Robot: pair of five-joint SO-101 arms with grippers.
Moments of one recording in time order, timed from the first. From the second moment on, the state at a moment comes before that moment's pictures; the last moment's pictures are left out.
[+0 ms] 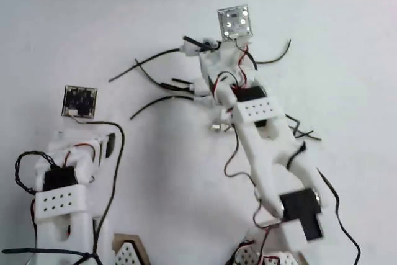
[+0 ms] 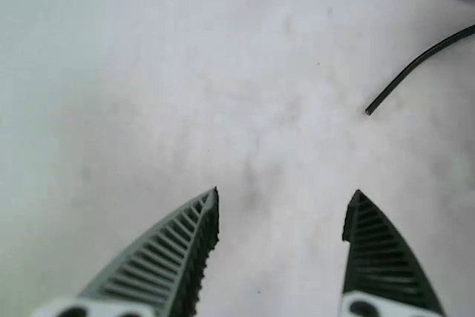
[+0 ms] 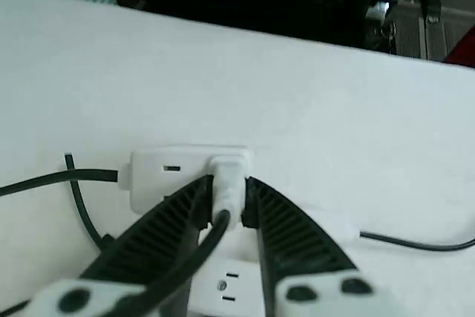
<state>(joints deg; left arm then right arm) -19.0 -58.2 76.8 42.0 -17.7 -17.6 0.7 25.4 12.8 2.0</state>
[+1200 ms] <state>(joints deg) -19.0 -58.2 76.8 42.0 -17.7 -11.5 -3.0 16.4 72.2 -16.2</state>
